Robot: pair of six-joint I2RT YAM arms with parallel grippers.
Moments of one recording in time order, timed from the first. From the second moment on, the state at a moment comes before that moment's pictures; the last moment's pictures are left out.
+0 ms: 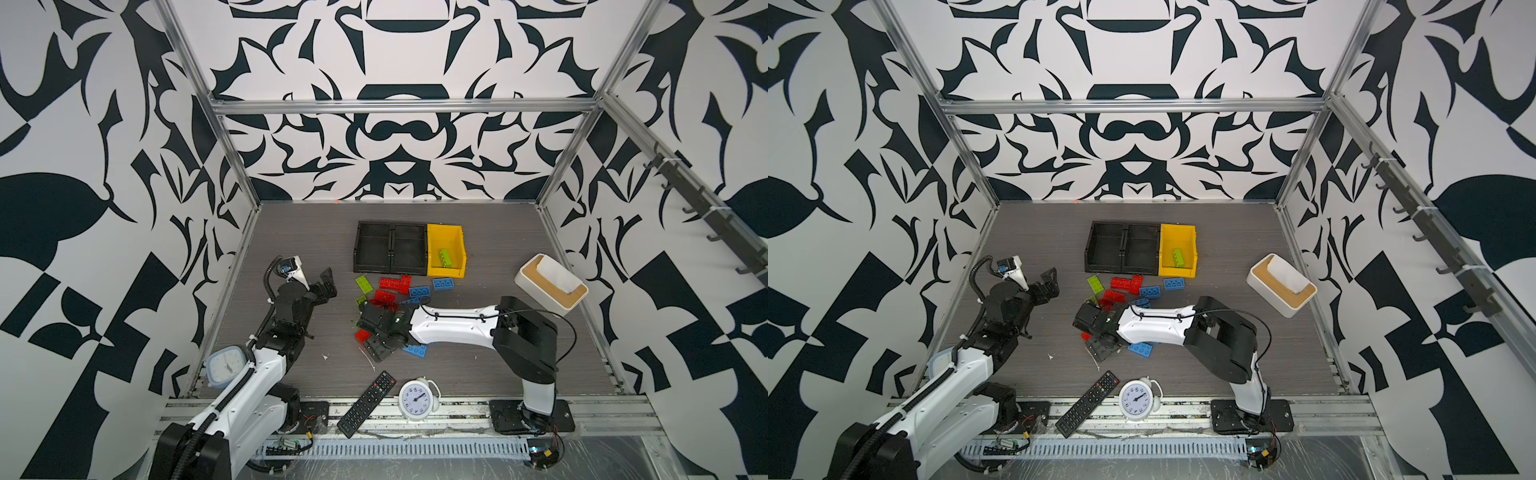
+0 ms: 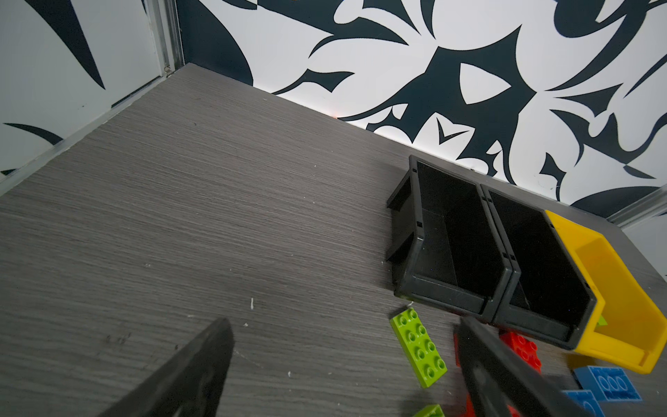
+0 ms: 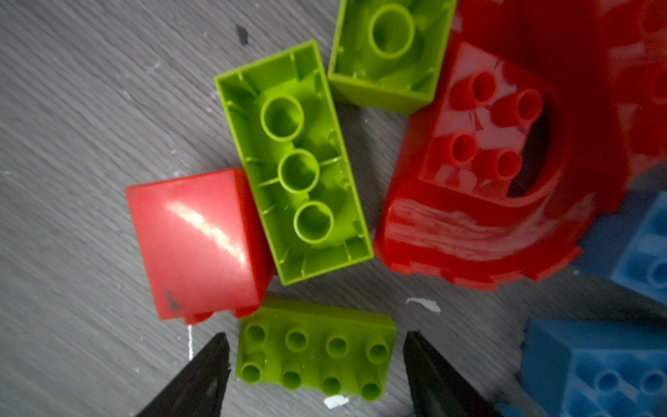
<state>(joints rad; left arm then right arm) -0.28 0.89 0.35 0.23 -0.19 -0.42 1.17 1.94 1.30 -0.62 0.11 0.47</state>
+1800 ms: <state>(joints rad) -0.28 0.89 0.35 0.23 -0.16 -0.40 0.91 1.53 1.17 -0.54 0.22 0.29</state>
